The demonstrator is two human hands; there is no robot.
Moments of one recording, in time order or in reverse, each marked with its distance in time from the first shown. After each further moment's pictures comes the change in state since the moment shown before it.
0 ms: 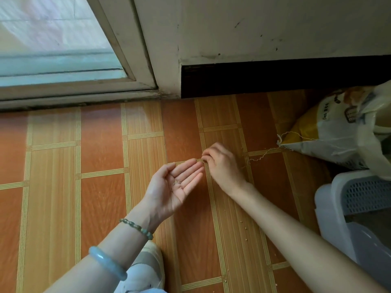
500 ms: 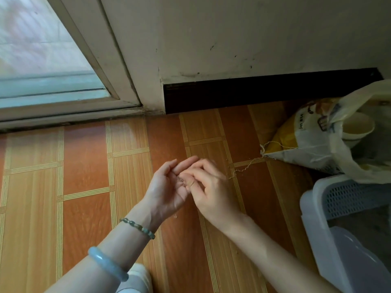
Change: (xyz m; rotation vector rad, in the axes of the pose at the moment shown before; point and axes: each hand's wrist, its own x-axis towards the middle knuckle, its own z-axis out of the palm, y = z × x) left_hand 0.011 0.003 0.040 0.077 -0.107 -0.015; right_hand -0.027 -0.049 -0.040 0.255 0.142 -0.063
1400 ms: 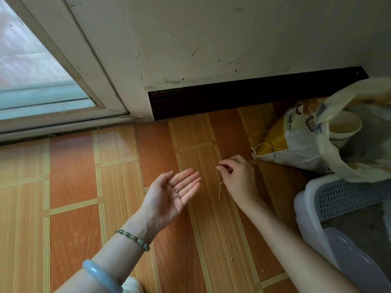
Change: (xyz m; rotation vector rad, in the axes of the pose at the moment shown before) left_hand 0.013 -0.014 0.000 0.032 0.030 -0.042; right_hand 0.012 0.102 -0.032 -0.314 0.097 0.301
